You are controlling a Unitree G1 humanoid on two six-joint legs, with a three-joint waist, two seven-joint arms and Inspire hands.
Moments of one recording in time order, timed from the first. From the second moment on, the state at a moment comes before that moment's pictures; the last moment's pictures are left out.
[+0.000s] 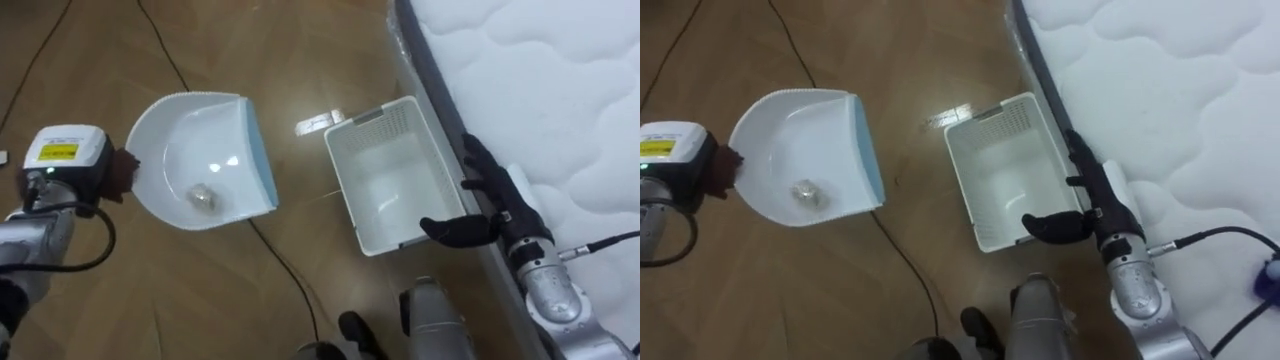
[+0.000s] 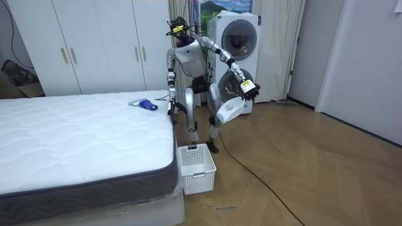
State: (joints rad) left arm -0.52 0.75 -0.50 0.99 0.76 -0.01 0.28; right arm -0.05 -0.48 0.21 0.45 -0.04 -0.26 -0.16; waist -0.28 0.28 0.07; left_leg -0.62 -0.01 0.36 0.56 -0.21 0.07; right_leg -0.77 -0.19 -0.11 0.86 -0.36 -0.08
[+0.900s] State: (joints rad) left arm -0.63 0.75 -0.60 1.00 0.84 0.04 0.17; right arm -0.06 -0.50 0.24 0.44 0.01 -0.27 -0.15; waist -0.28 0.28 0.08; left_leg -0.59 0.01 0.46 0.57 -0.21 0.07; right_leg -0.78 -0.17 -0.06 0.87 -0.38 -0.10
